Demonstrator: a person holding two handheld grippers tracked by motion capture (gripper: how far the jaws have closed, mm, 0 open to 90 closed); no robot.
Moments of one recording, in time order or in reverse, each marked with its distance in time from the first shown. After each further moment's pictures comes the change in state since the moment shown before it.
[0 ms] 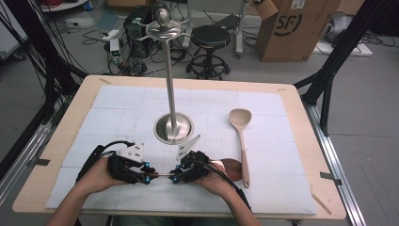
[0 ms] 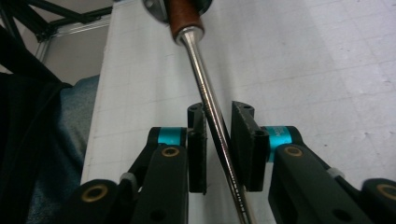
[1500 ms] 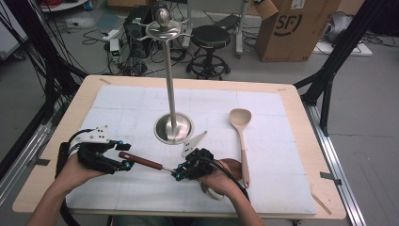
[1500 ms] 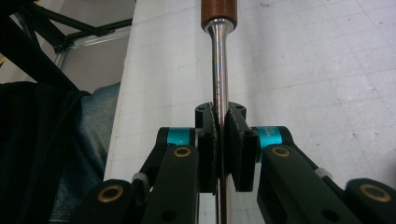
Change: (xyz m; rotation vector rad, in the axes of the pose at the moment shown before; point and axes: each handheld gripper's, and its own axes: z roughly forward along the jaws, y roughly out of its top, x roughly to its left) left arm 0.018 -0.034 -0.062 -0.246 0.163 -0.215; right arm -0.002 -0.001 -0.018 -0.065 0.032 0.006
